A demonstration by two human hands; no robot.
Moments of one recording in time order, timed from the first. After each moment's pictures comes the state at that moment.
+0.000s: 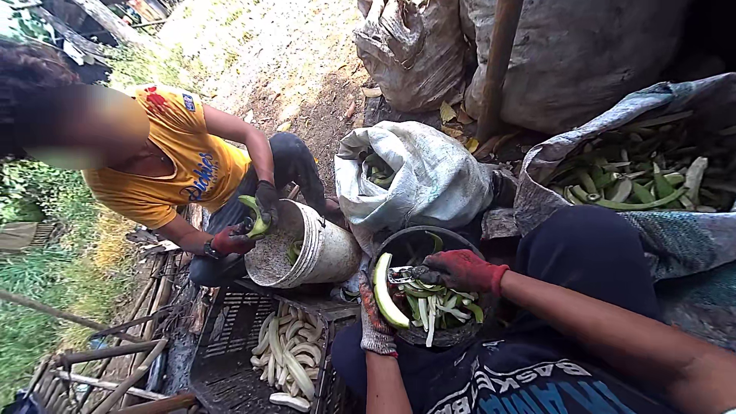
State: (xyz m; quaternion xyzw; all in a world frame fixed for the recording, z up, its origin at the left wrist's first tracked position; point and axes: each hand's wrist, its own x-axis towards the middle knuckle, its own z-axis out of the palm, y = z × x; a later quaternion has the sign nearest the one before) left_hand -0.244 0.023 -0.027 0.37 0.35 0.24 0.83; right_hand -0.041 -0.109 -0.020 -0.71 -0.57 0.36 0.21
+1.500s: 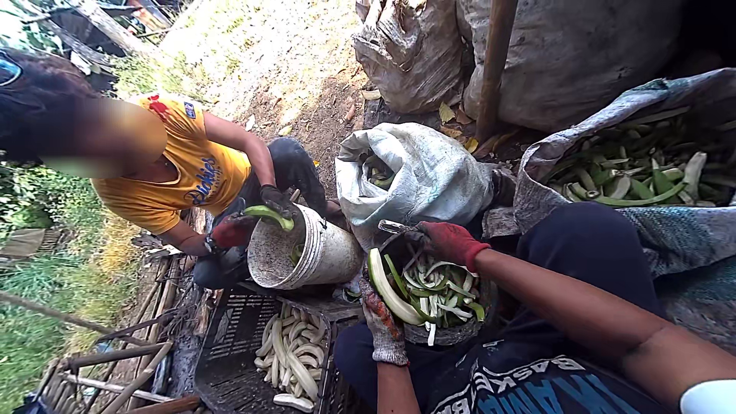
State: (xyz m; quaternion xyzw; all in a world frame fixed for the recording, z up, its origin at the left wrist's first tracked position) left_hand -0.234 -0.009 -0.006 0.48 0.36 0.37 0.71; right_hand -0.029 -0.070 0.026 -0.82 -0.41 0.33 0.22
